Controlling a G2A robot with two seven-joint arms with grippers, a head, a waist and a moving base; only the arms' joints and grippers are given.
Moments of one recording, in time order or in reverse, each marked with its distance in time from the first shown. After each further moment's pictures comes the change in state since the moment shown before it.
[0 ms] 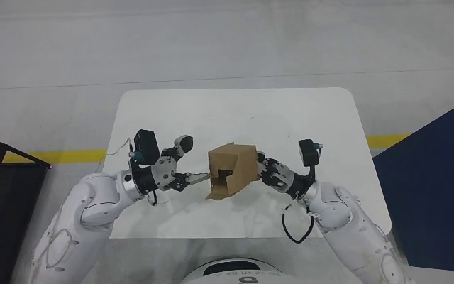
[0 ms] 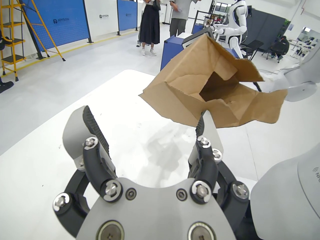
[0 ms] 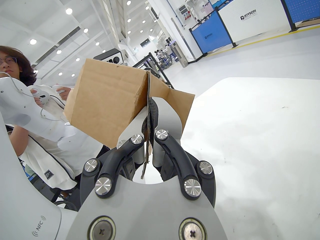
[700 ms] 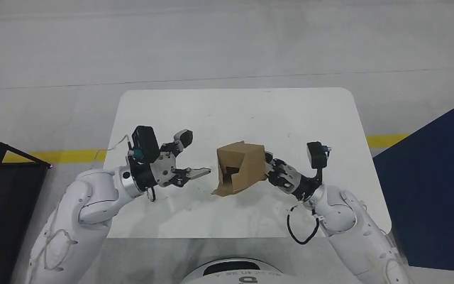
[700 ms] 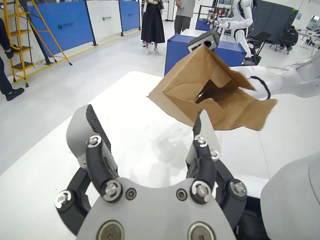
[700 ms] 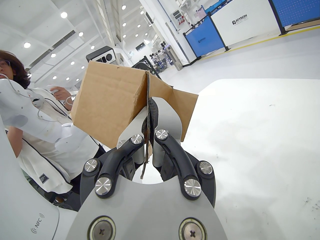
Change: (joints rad) left arm -0.011 0.002 -0.035 -0.052 0.030 0.016 0.017; right arm -0.047 0.006 0.048 0.011 0.014 -0.024 -0.043
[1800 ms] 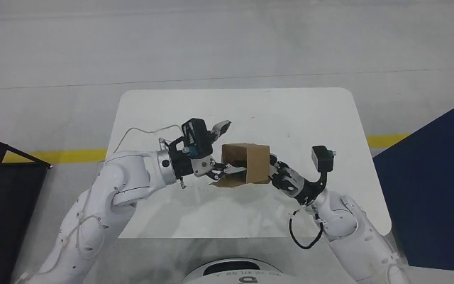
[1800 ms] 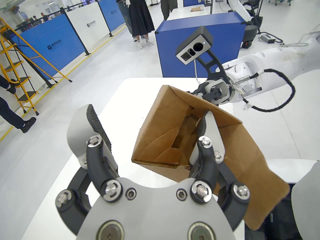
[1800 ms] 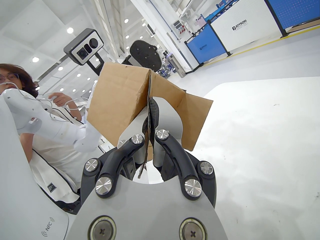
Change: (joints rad) left arm -0.295 -0.040 0.286 0.000 0.180 0.131 -0.065; right arm -0.041 -0.001 0.007 -0.026 0.029 -0.016 -0.019
